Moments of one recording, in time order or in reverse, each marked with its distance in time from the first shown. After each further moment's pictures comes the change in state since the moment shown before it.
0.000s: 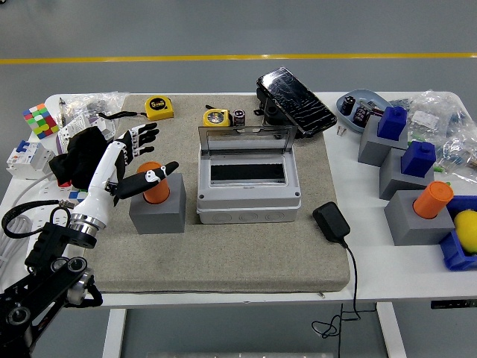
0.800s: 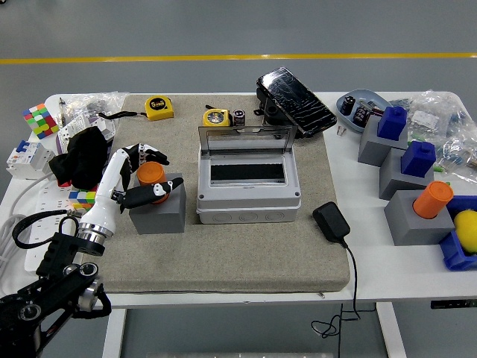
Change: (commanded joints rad) left arm -0.058 -0.002 0.140 0.091 -0.204 0.077 -0.152; right arm 0.004 0.001 -0.011 0.003 0.004 0.001 0.000
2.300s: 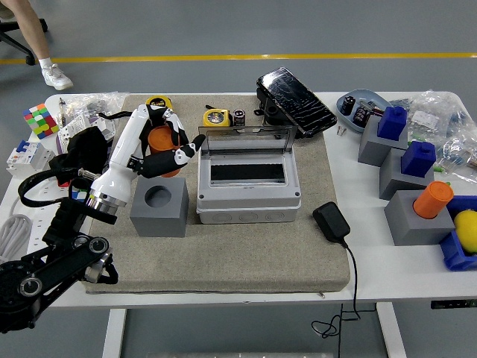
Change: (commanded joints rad) left arm -0.222 0.108 0.151 -0.199 0.193 0.072 0.017; right arm 0.004 -0.007 0.005 0.003 0.002 -0.017 0.020
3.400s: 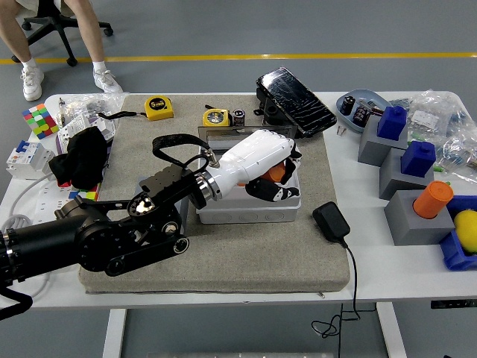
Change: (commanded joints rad) left arm -0.461 -0.249 0.505 0.298 0.434 -0.045 0.385; right arm 0.018 -0.016 -0.047 -0.003 0.015 -0.003 0.002
